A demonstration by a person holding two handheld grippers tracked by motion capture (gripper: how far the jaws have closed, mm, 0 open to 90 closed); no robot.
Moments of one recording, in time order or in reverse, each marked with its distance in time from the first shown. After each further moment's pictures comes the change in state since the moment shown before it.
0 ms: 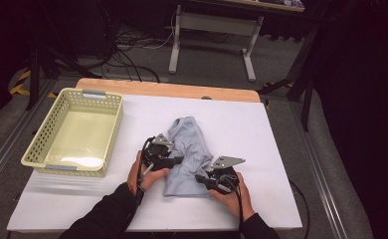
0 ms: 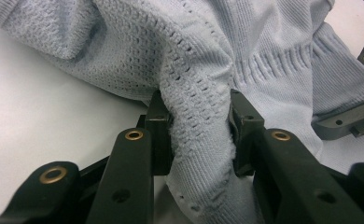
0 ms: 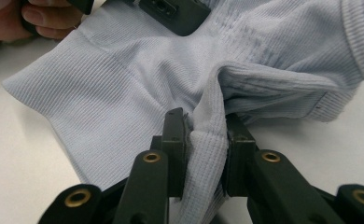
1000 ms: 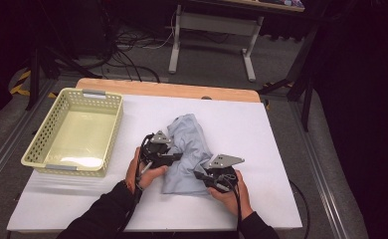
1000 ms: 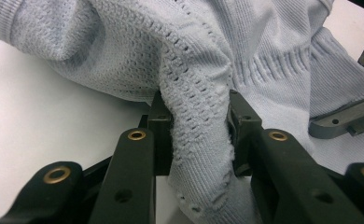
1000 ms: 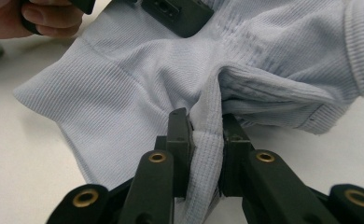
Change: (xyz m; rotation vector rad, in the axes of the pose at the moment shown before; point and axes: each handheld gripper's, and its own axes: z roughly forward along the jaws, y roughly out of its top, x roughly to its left) left arm -0.005 0.010 -0.014 -0.032 0.037 0.059; right arm 0.006 0.010 -0.003 -0.046 -0.027 -0.051
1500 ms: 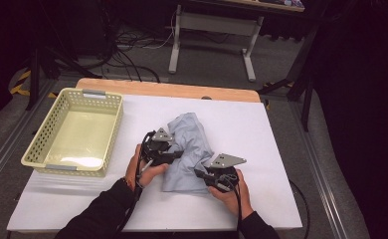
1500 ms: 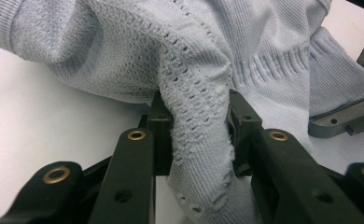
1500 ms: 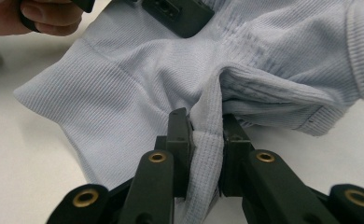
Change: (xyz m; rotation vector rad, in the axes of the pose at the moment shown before) left arm -0.002 0.010 -0.004 0.002 0.010 0.028; right arm 0.000 0.002 -0.004 -0.034 -0.016 -0.018
